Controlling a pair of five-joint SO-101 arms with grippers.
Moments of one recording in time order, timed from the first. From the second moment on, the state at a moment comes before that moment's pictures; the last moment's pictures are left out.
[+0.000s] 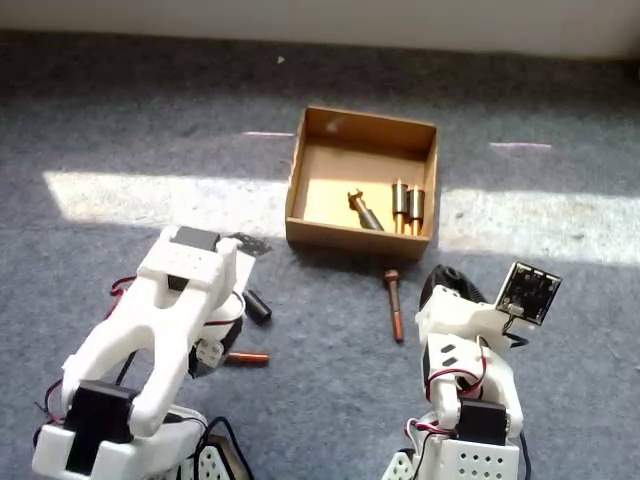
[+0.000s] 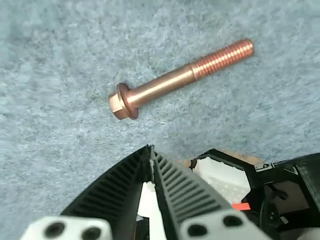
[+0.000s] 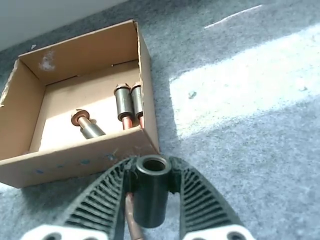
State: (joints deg) left arm 6.5 -12.4 44.9 90.0 -5.4; right arm 0.4 -104.3 92.9 46.8 -14.5
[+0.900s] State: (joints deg) left arm -1.5 -8.0 36.4 71.7 -5.3; right arm 0.4 -104.3 92.9 46.8 -11.4
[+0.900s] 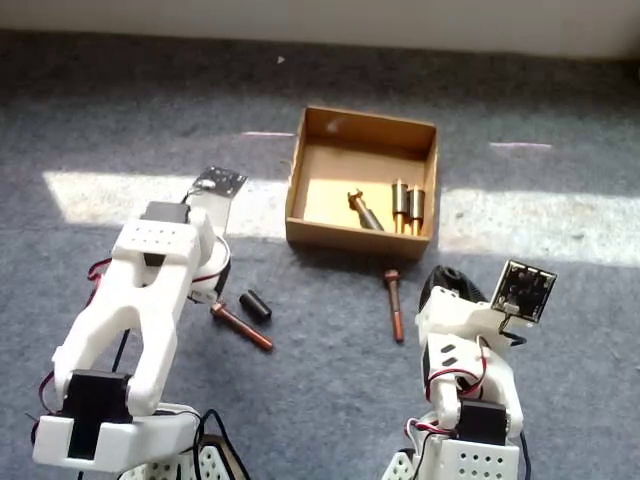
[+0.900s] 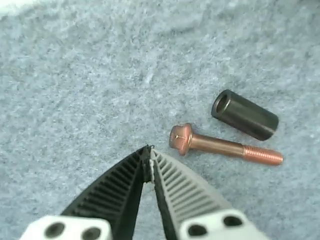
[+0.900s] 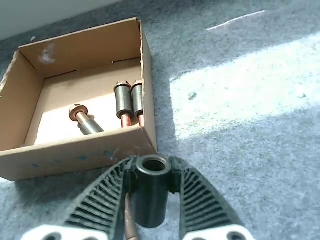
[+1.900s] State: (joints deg) left arm -1.4 -29.7 40.6 83.0 14.2; right arm 0.4 -104.3 92.9 46.8 -11.3
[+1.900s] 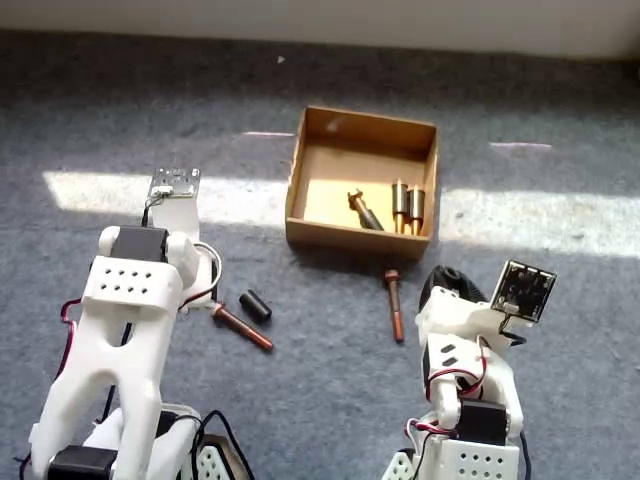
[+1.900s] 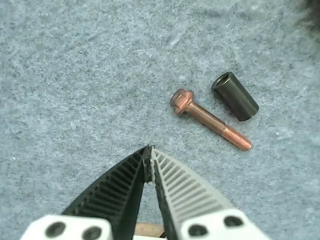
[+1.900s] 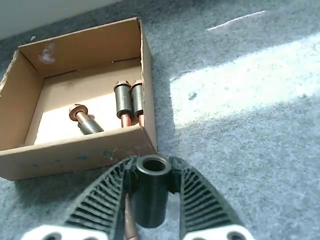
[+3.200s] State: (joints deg) left arm 3.3 -29.7 56.3 60.8 31.3; right arm 0.4 -104.3 92.9 46.8 -11.3
